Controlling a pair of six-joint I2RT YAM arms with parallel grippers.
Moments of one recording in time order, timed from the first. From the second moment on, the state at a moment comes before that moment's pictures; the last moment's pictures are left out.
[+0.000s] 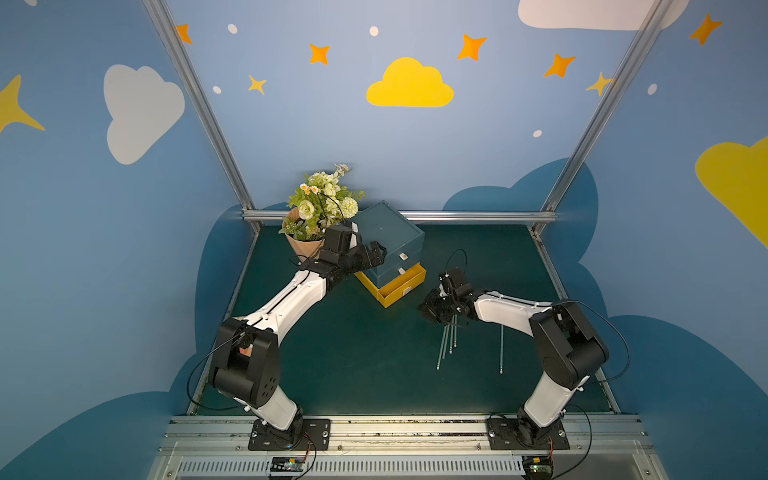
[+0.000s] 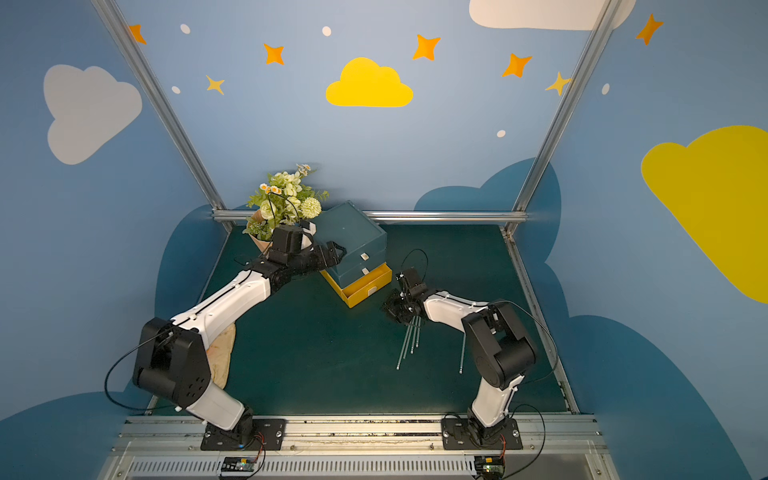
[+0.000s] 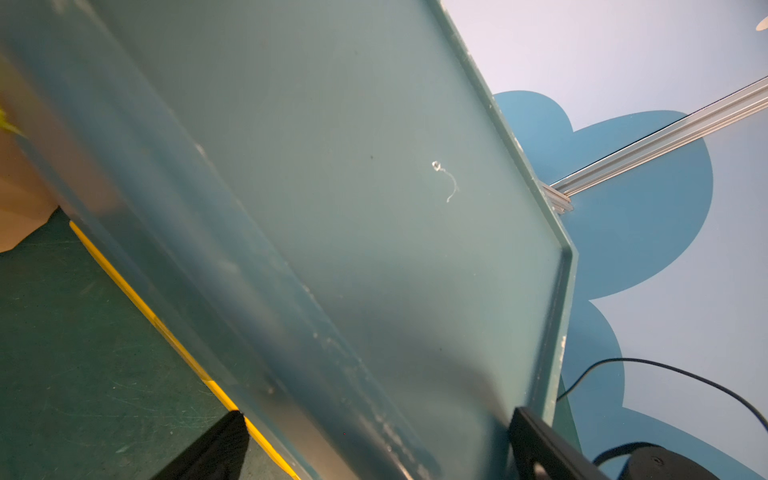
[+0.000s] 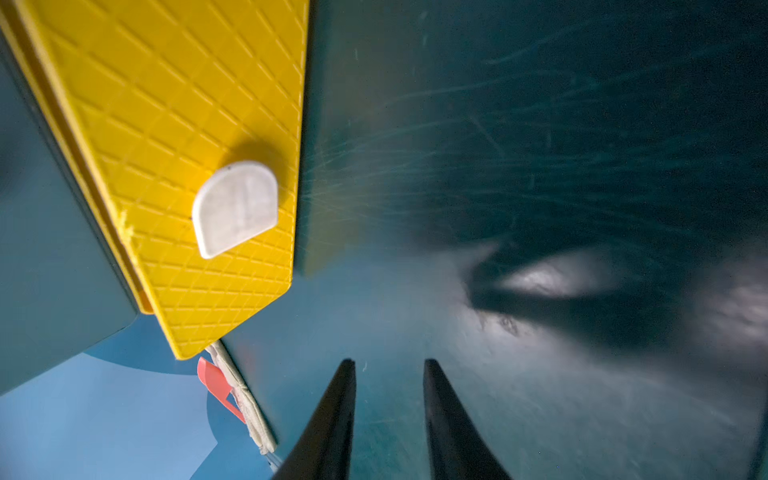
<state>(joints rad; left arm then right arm) -0.34 1.61 1.24 -0.24 0.24 -0.61 0.57 1.74 0.98 -0.19 -0.33 1.14</state>
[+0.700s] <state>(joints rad) -0.34 1.61 1.24 -0.24 0.24 -0.61 0.57 1.89 1.32 -0.26 -0.30 1.11</state>
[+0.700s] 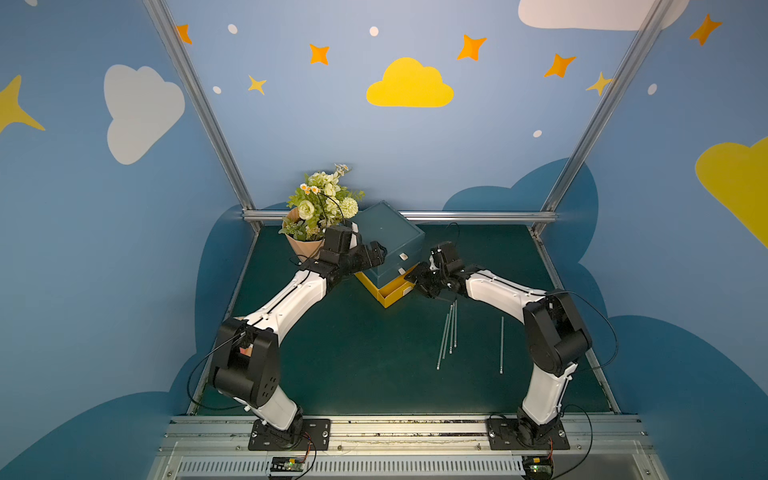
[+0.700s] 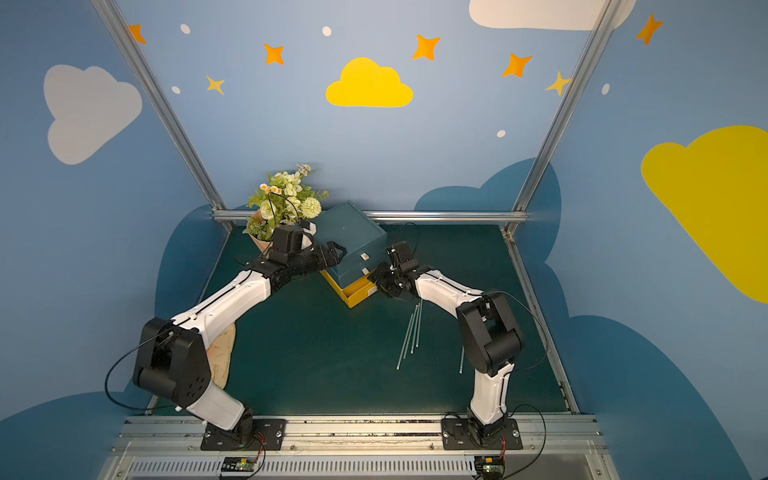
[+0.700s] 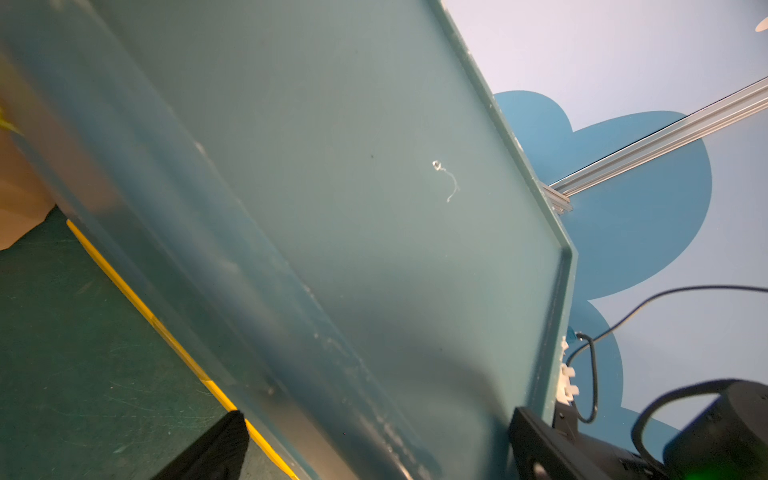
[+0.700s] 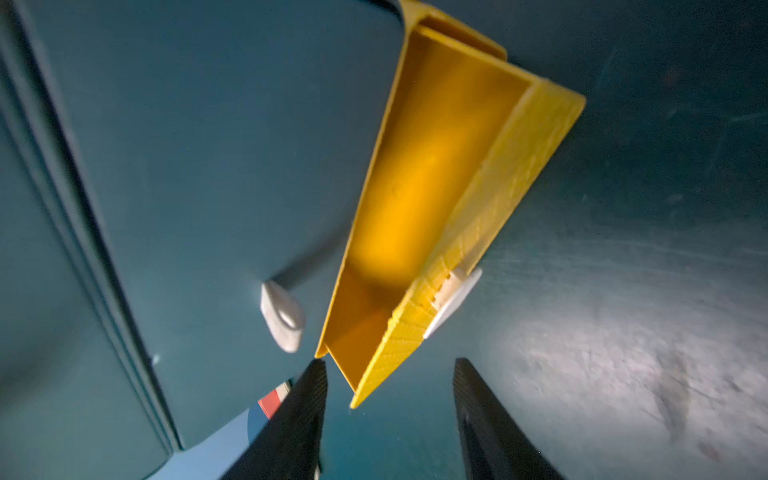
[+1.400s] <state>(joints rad) -0.34 1.61 1.24 -0.24 0.24 -0.61 0.57 1.97 1.32 -0.30 -0.28 1.10</state>
